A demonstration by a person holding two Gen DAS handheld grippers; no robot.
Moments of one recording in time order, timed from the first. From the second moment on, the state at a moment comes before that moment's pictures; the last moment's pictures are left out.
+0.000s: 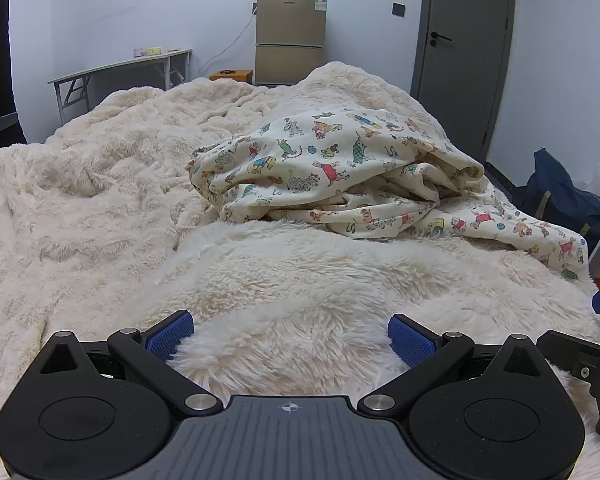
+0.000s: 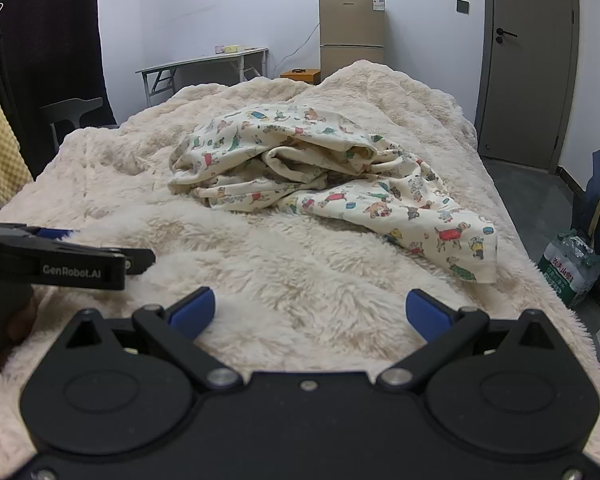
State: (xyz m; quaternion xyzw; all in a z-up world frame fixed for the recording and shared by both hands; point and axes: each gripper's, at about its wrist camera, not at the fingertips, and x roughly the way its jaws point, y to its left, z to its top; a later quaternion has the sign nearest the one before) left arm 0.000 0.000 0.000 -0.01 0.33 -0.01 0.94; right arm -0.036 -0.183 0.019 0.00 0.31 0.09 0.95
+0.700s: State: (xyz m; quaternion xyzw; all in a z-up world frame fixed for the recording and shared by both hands) left arm 0.003 -0.002 -0.001 -0.01 0.33 -0.01 0.94; right arm -0.035 -0.184 0.019 0.00 0.31 0.10 0.95
